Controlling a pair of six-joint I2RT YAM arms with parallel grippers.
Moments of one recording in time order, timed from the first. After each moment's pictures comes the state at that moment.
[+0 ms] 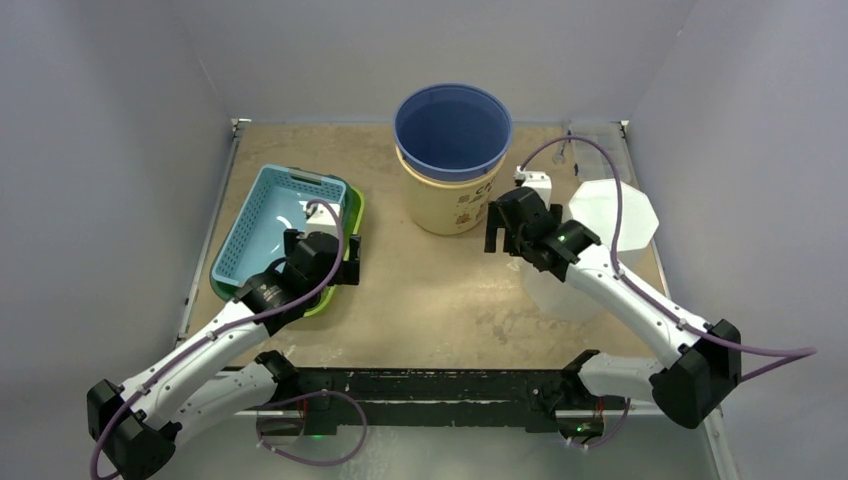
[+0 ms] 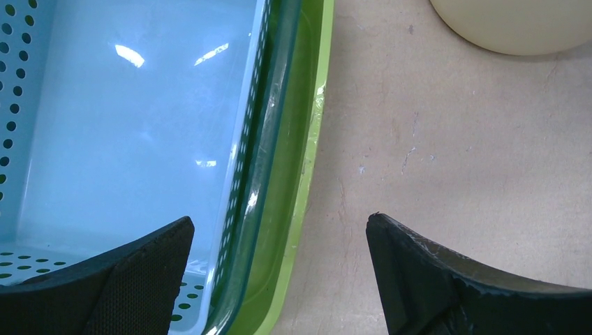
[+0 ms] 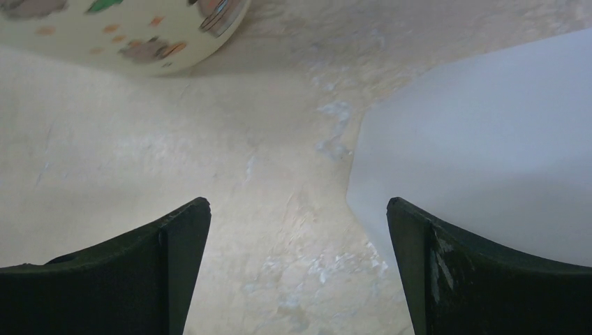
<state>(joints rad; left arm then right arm) -0.69 0.85 0.72 -0.56 -0.54 -0.36 0.68 1.21 1.05 -0.74 0.46 0.56</state>
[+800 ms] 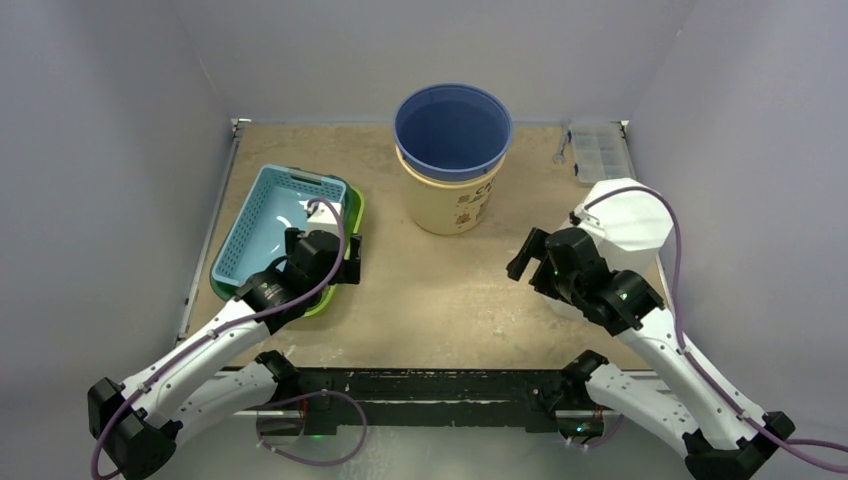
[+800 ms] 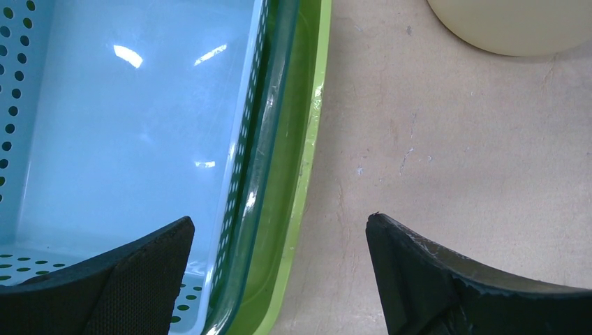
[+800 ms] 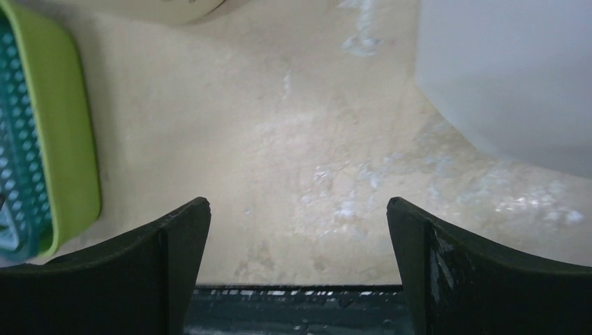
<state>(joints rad) -0.69 0.86 0.73 -0.56 -0.54 -0.36 0.60 0.79 0.89 -0.92 0.24 0.89</state>
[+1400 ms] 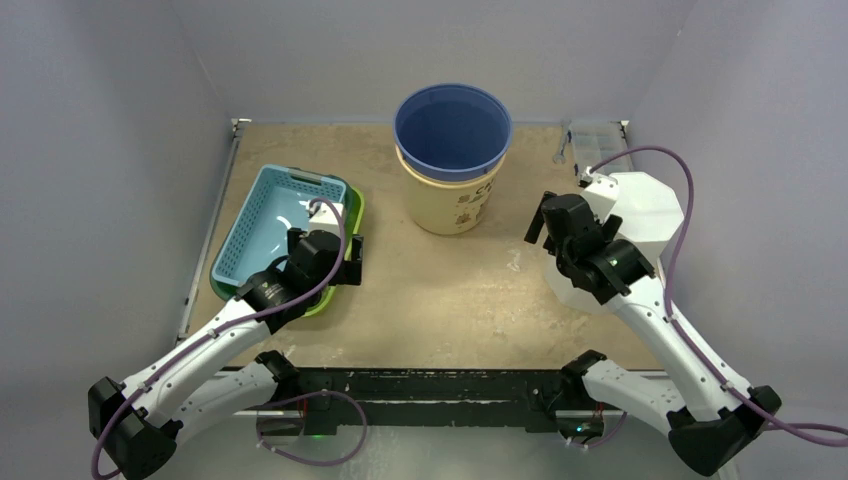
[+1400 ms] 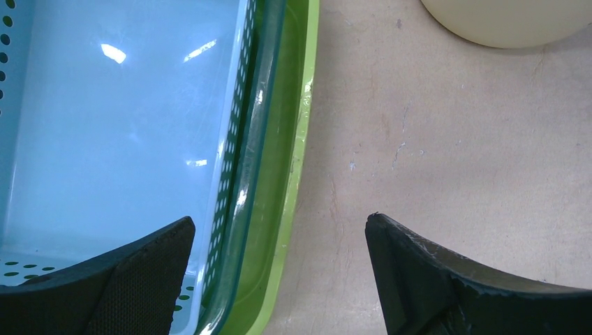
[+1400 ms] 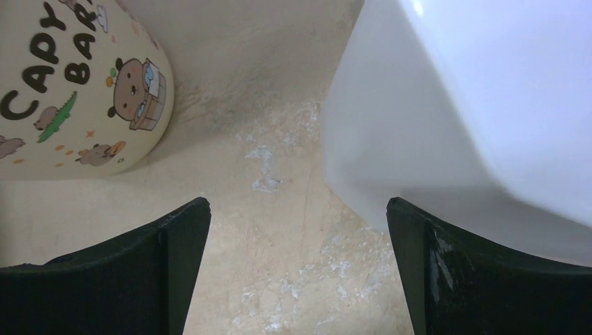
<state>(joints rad) -0.69 0.87 0.73 -0.56 -0.51 -0.36 0.52 0.98 1.04 -0.86 0.65 0.67</state>
